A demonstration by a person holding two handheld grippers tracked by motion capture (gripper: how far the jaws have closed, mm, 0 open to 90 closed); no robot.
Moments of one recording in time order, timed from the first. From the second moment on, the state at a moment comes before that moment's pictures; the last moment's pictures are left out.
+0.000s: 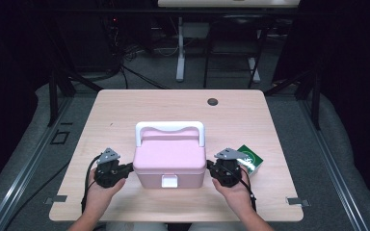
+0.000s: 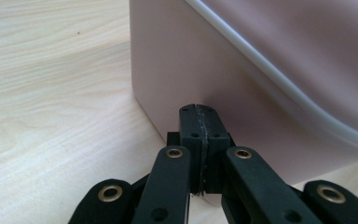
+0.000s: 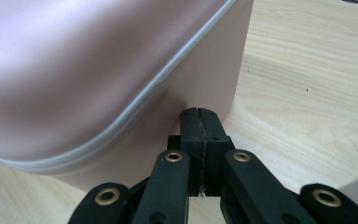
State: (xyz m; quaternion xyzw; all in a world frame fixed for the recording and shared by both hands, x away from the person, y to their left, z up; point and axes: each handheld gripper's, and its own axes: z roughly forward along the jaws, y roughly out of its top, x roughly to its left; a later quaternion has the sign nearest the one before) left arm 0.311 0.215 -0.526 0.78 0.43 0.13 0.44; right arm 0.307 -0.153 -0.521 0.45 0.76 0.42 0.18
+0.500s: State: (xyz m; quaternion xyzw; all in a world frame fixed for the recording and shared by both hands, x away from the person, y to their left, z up) left arm 0.305 0.212 -0.528 0.79 0.42 0.13 0.43; right arm 0.293 -0.155 -0.525 0.44 0.77 0.42 0.20
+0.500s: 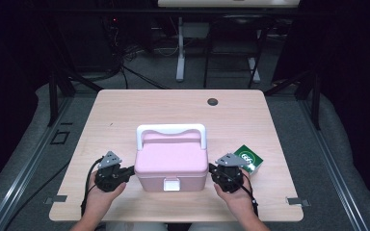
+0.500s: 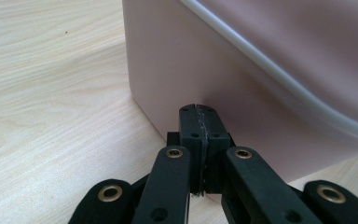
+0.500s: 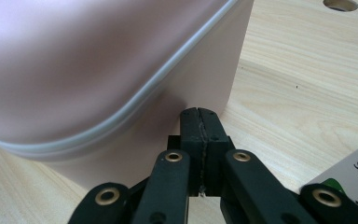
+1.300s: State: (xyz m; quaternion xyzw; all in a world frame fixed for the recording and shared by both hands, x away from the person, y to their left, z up) left arm 0.310 0.218 -0.529 0.79 0.42 0.12 0.43; right arm 0.298 -0.163 -0.528 0.44 0.77 0.42 0.18
